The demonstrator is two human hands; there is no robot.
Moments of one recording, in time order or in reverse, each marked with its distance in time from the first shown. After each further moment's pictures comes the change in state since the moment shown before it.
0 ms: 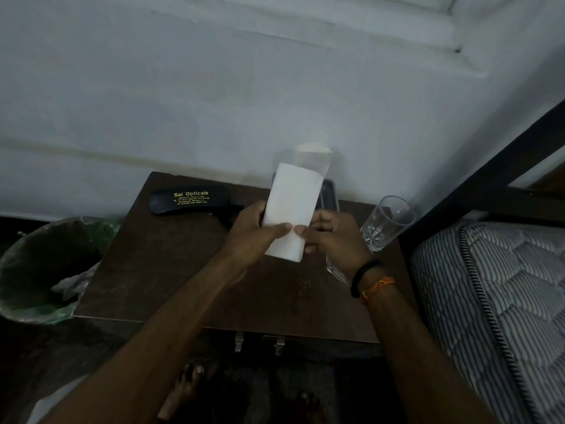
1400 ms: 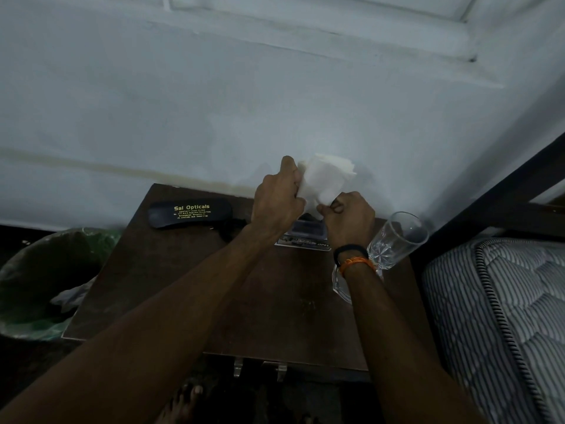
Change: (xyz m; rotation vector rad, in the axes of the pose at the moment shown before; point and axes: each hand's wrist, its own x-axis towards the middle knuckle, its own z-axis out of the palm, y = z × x) left_hand 0.095 0.023 0.026 0.645 0.245 0.386; right_hand 0.082 0.013 -0.002 -0.599 0.598 -0.157
